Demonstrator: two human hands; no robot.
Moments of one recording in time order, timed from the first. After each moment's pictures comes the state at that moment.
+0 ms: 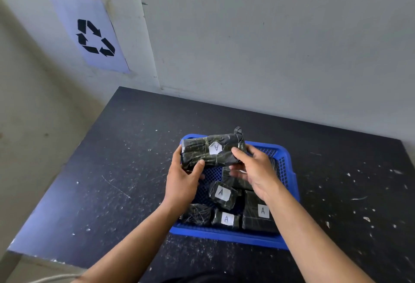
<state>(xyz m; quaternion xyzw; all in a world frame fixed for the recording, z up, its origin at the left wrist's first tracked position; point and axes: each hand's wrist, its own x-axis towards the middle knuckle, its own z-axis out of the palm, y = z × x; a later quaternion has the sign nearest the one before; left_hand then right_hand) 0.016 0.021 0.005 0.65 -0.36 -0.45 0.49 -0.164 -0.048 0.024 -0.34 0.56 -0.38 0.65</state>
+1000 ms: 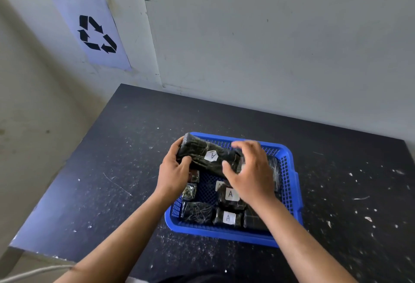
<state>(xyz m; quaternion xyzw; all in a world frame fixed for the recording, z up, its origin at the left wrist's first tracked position) 0.042 0.004 0.001 0.66 -0.37 -0.45 0.48 -0.153 -0.021 0.021 -0.74 0.58 -0.29 0.17</state>
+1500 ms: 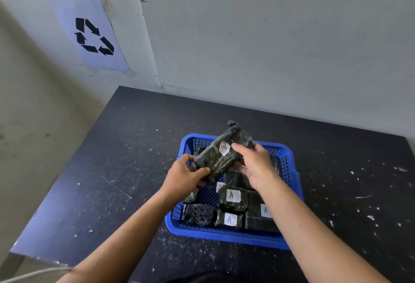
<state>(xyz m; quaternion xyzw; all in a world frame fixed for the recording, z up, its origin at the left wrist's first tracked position) 0.035 0.004 0.017 0.67 -0.38 -0.55 0.32 -0.147 -0.069 0.017 -0.22 0.62 -0.41 0.63</state>
